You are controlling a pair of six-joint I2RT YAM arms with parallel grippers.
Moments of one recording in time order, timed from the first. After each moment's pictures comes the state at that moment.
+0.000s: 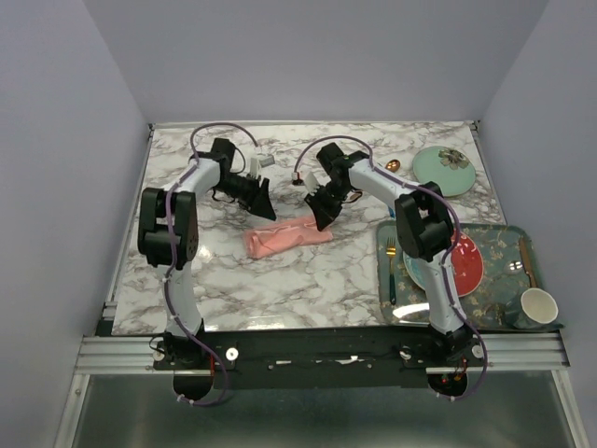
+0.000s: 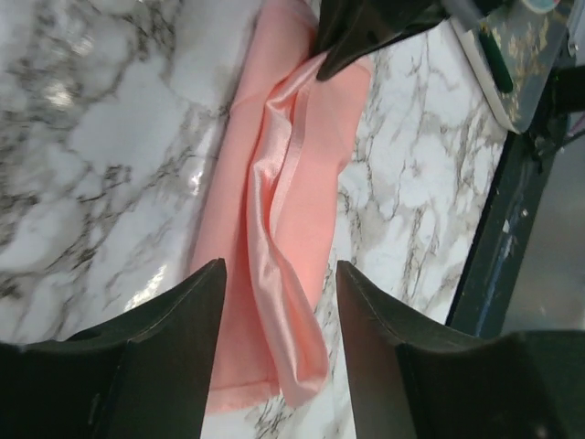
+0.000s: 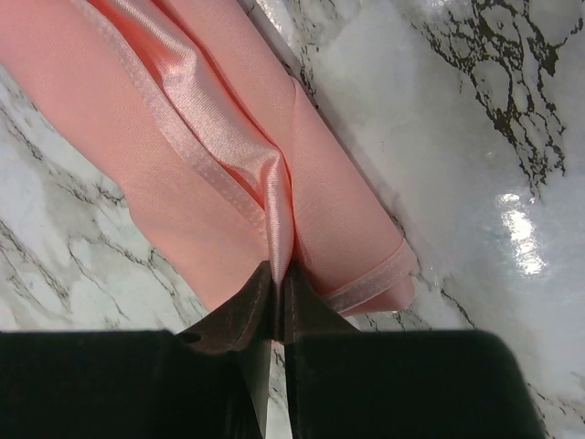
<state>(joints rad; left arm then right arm) -0.14 2.05 1.52 -0.86 0.98 0.49 0.54 2.29 1.86 -0.93 -0.53 -0.50</state>
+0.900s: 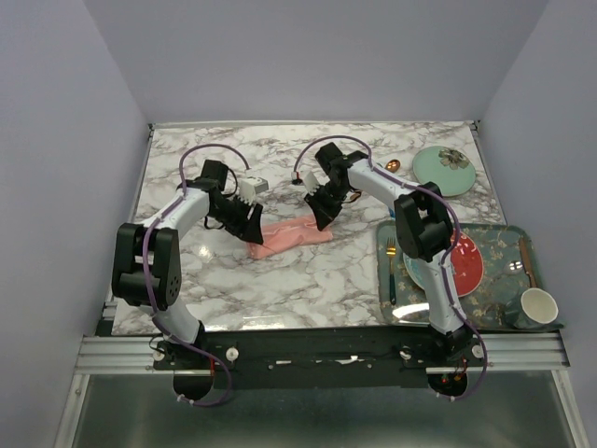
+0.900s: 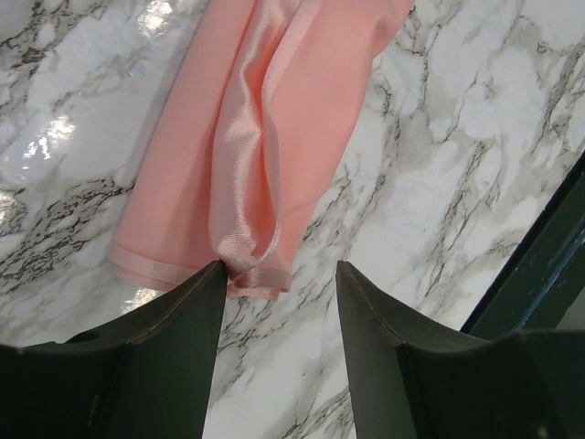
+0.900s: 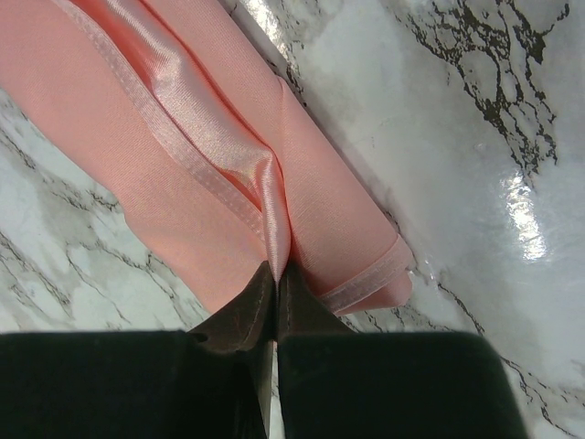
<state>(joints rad) -0.15 1.66 1.10 -0.71 0.70 0.40 0.54 2.30 1.87 -0.93 -0.47 -0.46</state>
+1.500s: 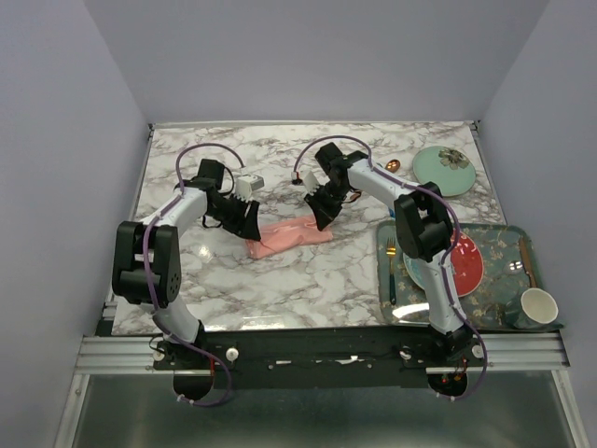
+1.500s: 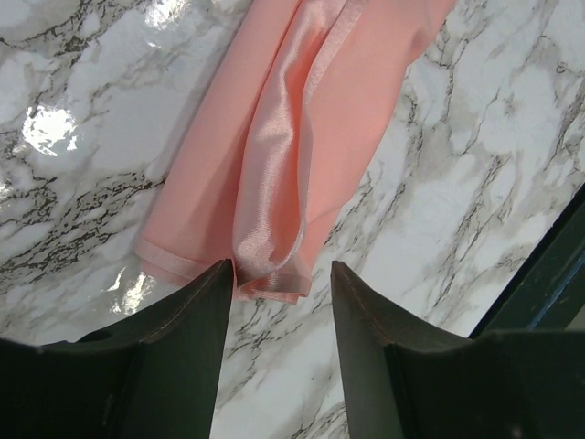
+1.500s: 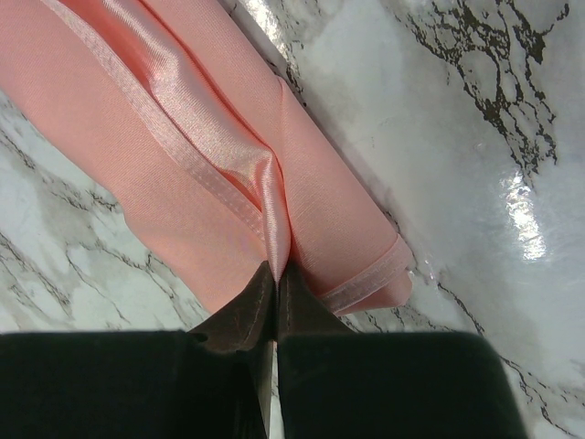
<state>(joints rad) -0.13 1.67 1.11 -0.67 0.68 0.36 0.54 2.30 1.87 -0.93 -0.47 -0.46</state>
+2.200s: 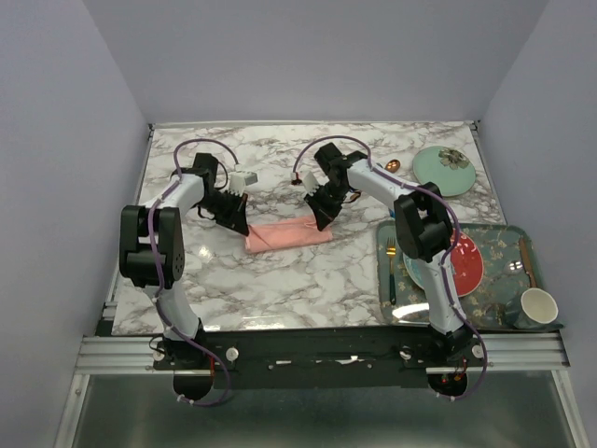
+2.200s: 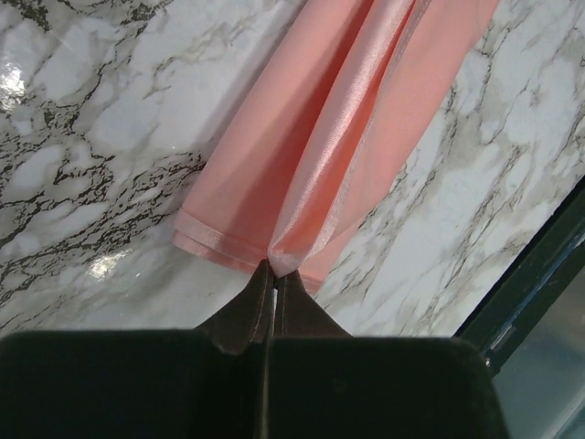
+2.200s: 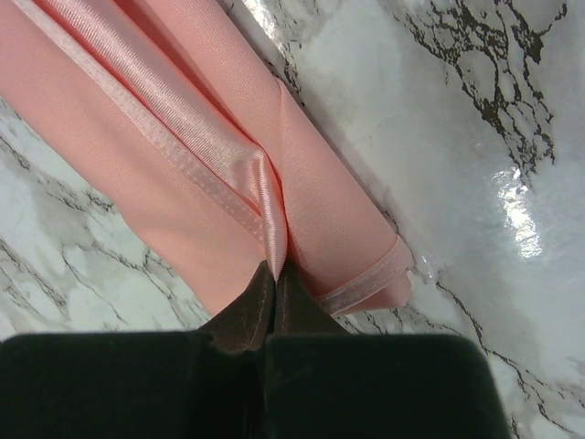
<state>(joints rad) -0.06 1.81 1.25 -0.83 0.68 0.42 0.54 2.30 1.87 -0.93 -0.46 -0.46</state>
